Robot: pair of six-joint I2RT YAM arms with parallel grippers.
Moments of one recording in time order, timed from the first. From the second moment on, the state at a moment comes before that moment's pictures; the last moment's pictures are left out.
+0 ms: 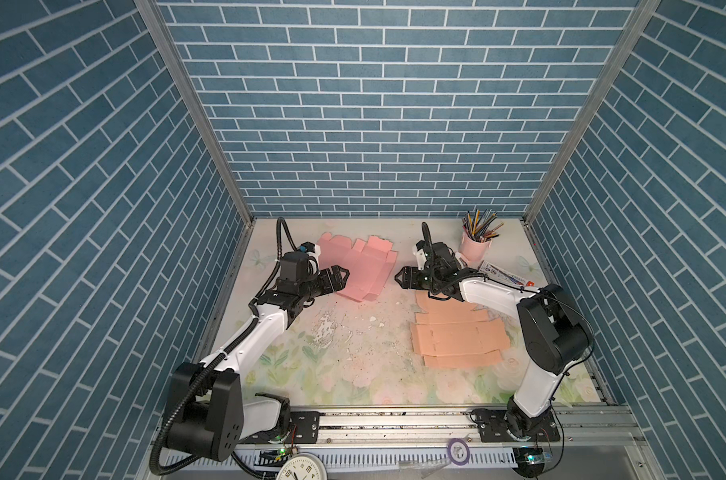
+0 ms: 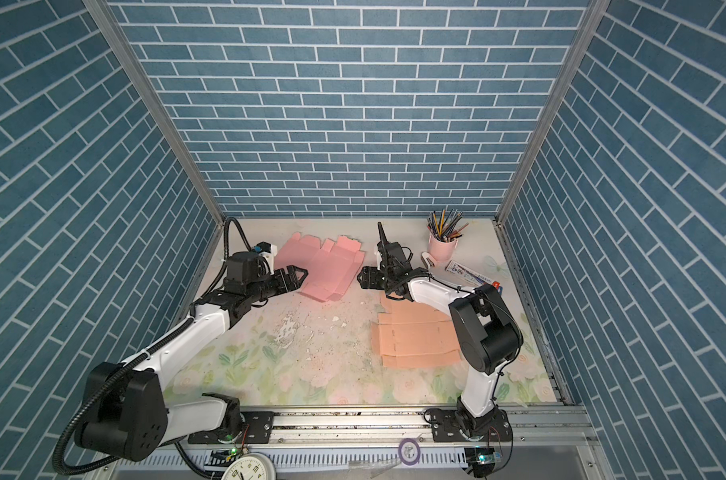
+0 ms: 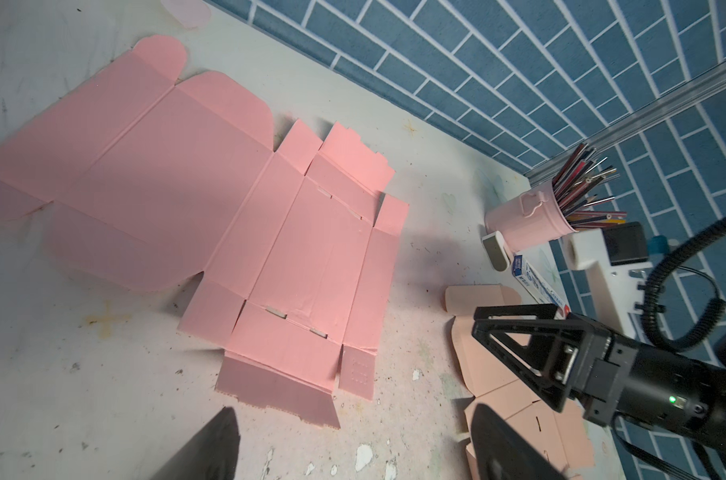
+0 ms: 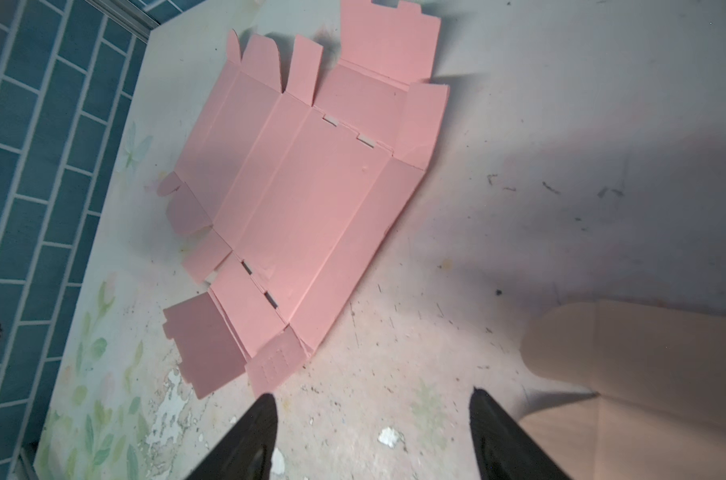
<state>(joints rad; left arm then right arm) -0.22 1.27 0.78 -0.10 0.35 -0.53 0.60 1.82 1.14 -0.07 -0.24 0.52</state>
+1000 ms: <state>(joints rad) -0.22 1.21 0.76 -0.01 0.45 -0.55 0.60 2.08 1.28 0.14 -0.32 0.72</state>
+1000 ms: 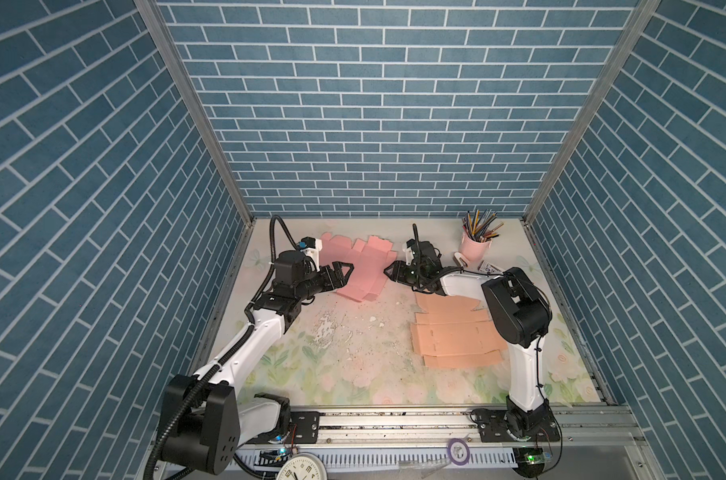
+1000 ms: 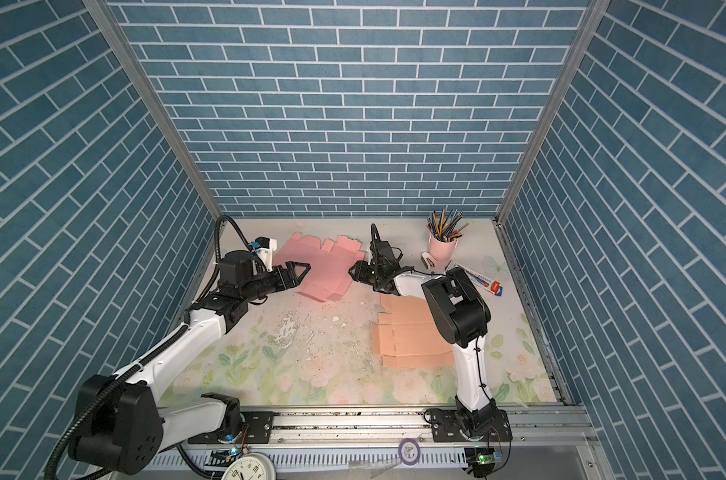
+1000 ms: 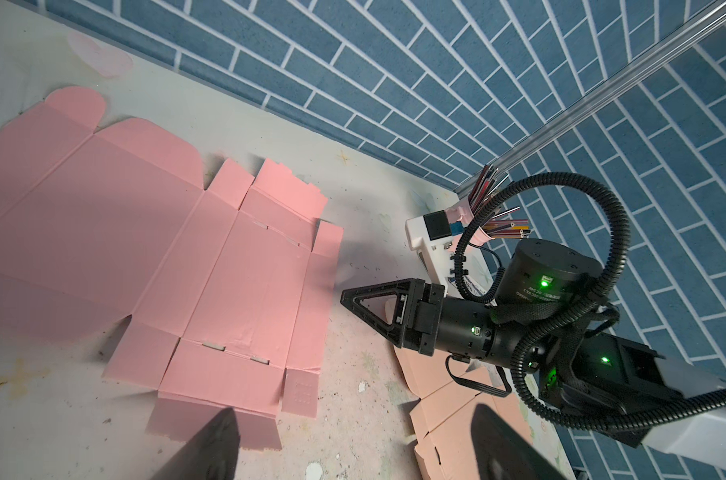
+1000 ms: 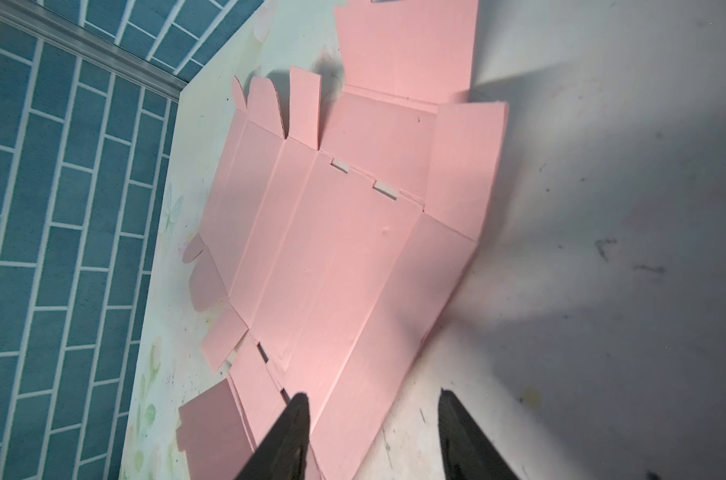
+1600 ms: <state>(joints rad) -0.22 1.20 0.76 0.00 0.46 -0.56 0.58 2.17 1.30 0.23 -0.35 0.84</state>
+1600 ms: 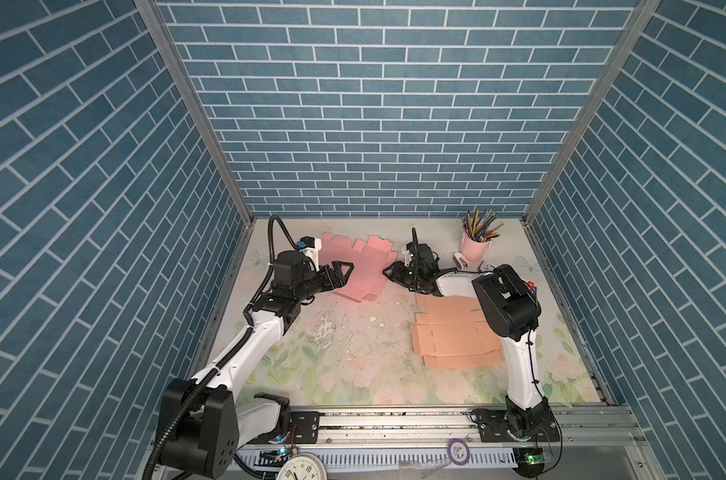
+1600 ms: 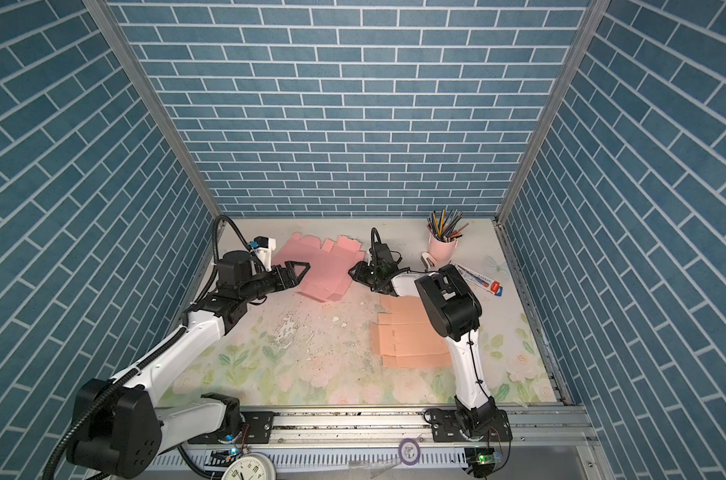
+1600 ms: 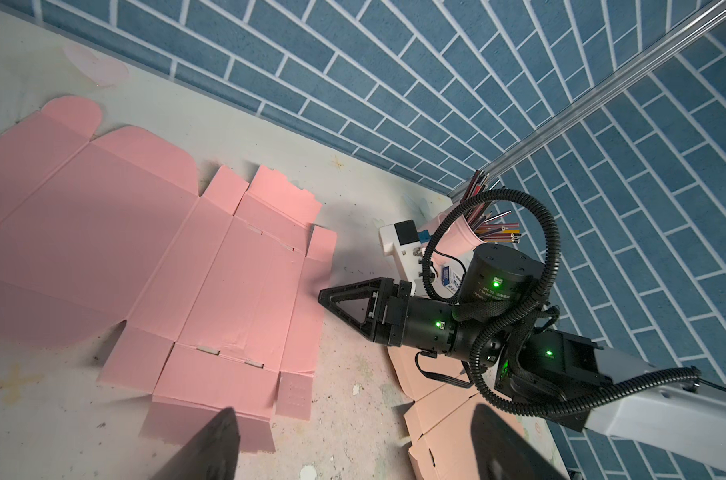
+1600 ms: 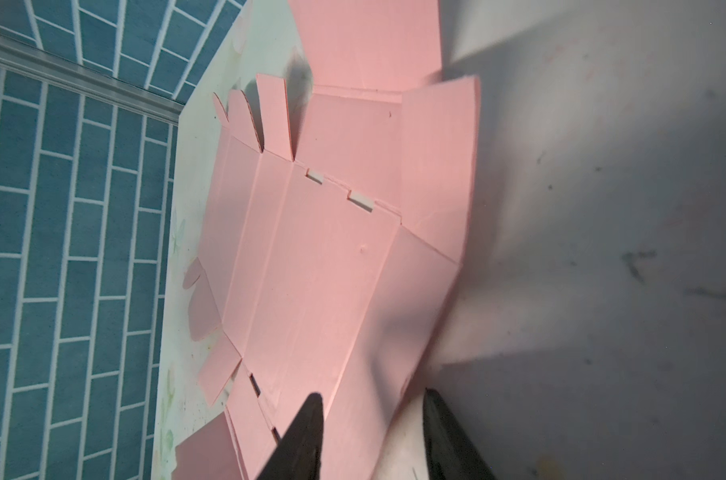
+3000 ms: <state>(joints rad) -0.20 1.15 0.71 0.04 0.47 -0.59 0.59 2.09 1.22 0.20 -0.45 0.81</state>
